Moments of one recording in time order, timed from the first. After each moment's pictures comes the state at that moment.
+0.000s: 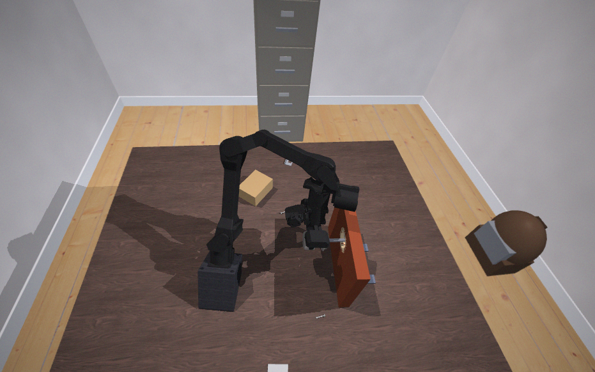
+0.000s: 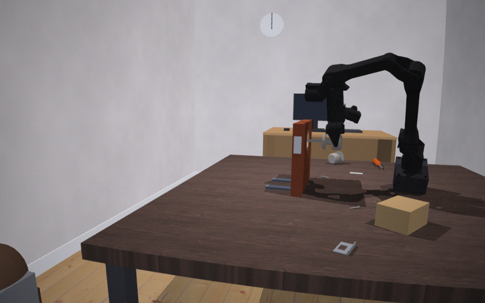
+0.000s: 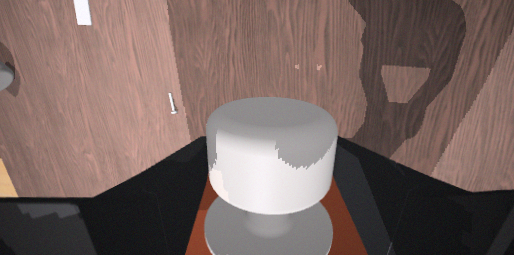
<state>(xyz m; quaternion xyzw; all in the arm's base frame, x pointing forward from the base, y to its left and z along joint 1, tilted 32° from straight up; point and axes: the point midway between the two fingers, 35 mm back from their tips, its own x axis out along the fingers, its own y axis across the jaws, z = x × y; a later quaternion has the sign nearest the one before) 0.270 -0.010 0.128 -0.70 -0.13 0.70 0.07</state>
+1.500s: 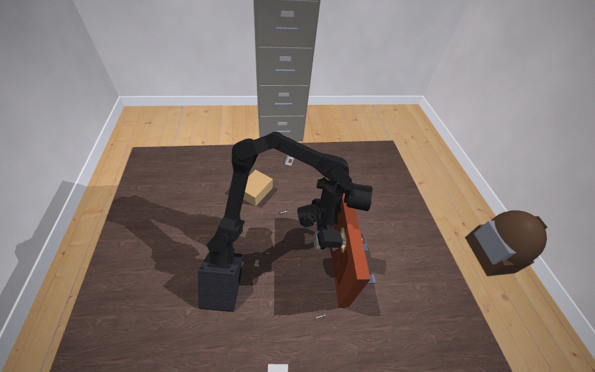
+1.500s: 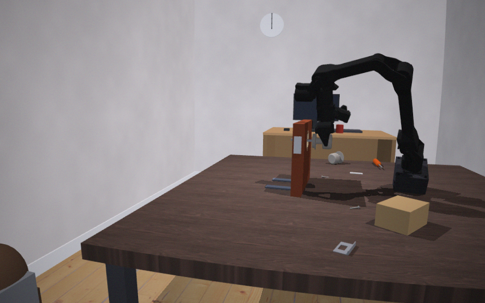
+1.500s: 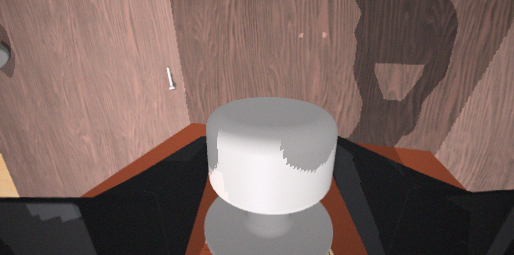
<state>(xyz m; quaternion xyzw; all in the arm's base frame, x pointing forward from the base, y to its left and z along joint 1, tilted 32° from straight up) 0.305 -0.008 0.130 -0.70 -0.13 0.70 0.06</state>
